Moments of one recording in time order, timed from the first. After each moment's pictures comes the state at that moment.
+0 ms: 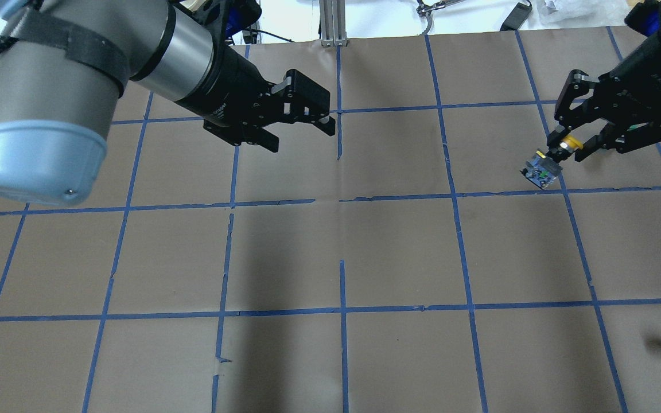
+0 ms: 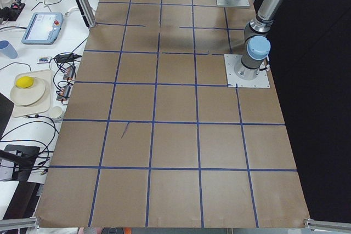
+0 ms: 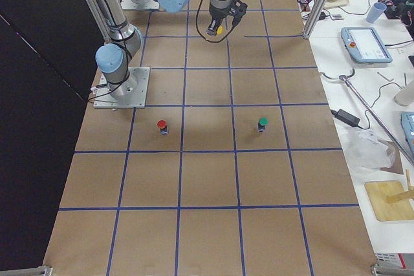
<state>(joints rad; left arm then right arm) -1.71 -1.53 -1.63 -1.41 1.14 -0.09 1.23 -1.64 1.65 -1.50 -1.39 0.01</state>
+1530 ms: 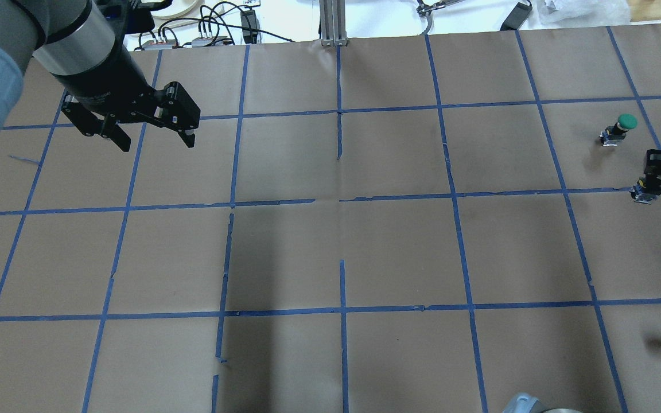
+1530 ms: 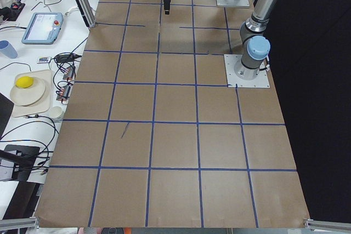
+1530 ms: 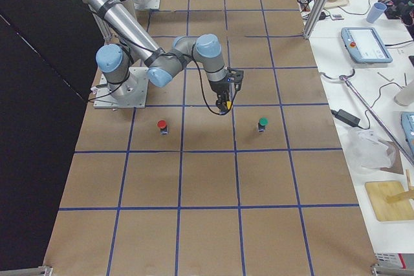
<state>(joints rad) -1.56 -1.56 -1.57 -1.58 1.55 0.00 0.91 -1.48 2.12 -2.55 -1.53 -0.43</state>
